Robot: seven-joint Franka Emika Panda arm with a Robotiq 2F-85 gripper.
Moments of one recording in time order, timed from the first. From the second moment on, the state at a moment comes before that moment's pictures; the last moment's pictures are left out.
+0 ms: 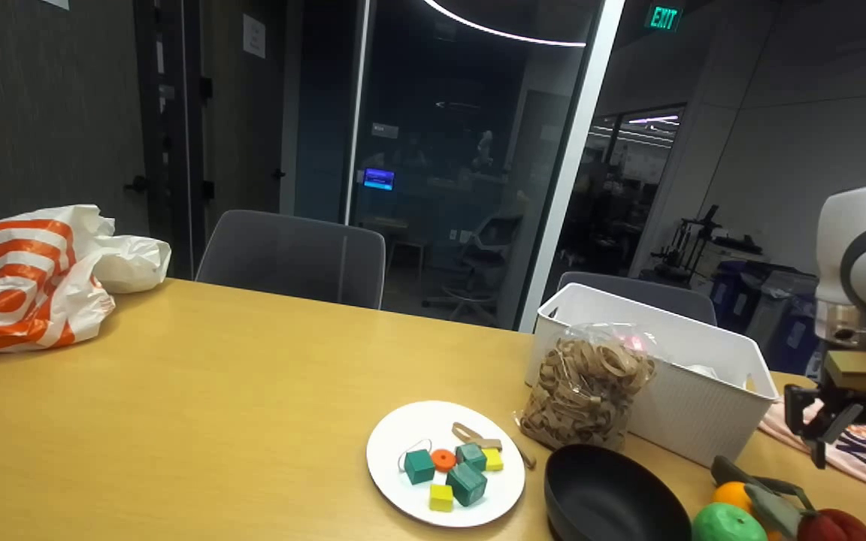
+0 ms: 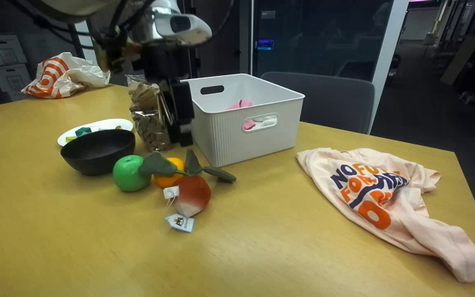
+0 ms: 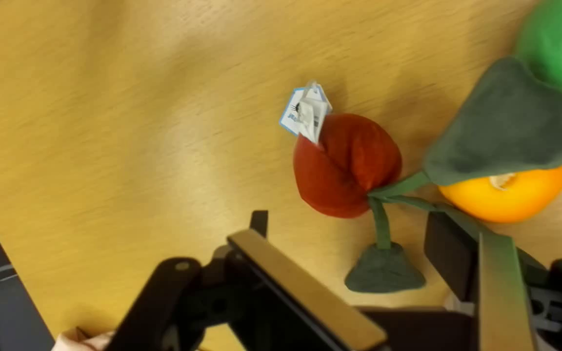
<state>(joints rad) -0.05 -0.17 0.01 -2.35 -0.34 1.99 0.66</state>
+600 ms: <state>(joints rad) 0.04 -0.36 0.15 -2.31 -0.23 2.18 0.60</state>
